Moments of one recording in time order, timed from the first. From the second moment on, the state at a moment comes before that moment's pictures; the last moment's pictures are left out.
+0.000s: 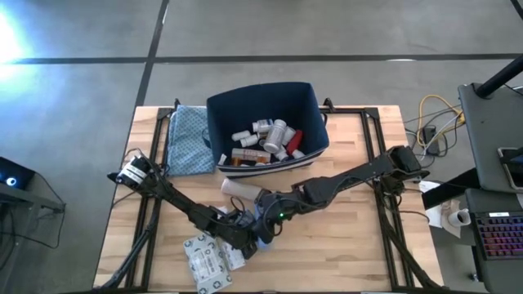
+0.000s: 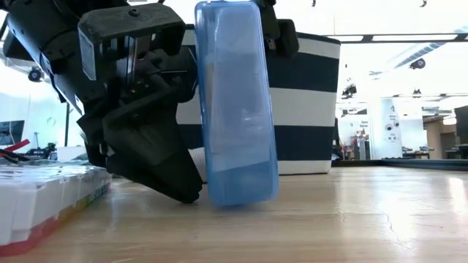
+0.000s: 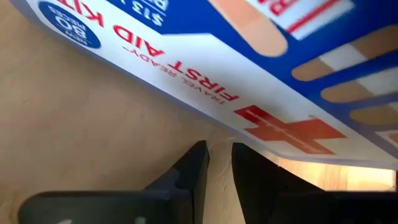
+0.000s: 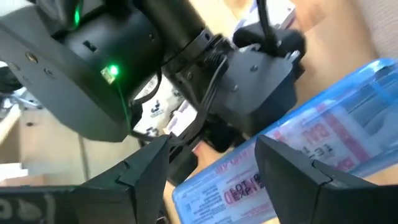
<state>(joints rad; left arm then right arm) -0.48 1.93 0.95 0.12 -0.27 -1.01 0.30 1.88 1.50 -0.39 -0.04 0.97</state>
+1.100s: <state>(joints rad) -0.48 1.93 0.95 0.14 -0.28 -1.00 0.30 1.98 1.69 -0.80 0.15 1.39</state>
